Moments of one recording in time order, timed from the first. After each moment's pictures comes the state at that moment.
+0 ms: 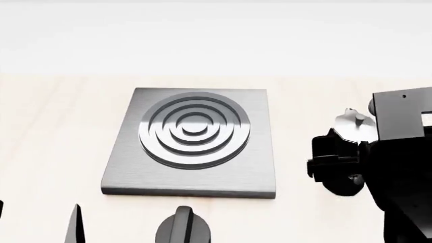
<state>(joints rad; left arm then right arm) 0.12 -0.35 0.28 0.61 -0.22 -0.10 -0.38 0.78 0.56 -0.16 -0.07 0.57 1.03 0.14</state>
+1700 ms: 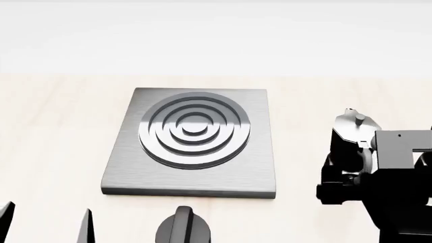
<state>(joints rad) 0.11 -0.36 0.34 0.60 -0.21 -0.10 -0.40 0.83 0.47 -0.26 0.61 0.42 0.58 -0.06</state>
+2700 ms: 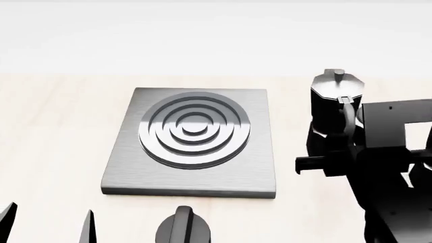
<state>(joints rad) 0.11 -0.37 0.35 0.59 -0.21 -0.09 -0.41 0.74 0.49 -0.22 0.17 0.51 0.66 0.05</state>
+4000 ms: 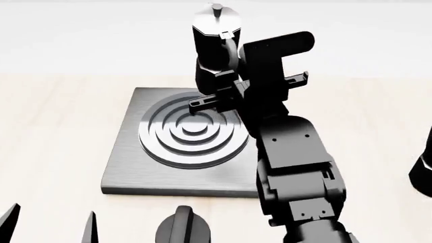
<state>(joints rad) 0.10 -0.39 0.36 0.57 -0.23 -0.08 -0.42 1.18 0.06 -0.43 1.03 0.38 0.05 -0.19</state>
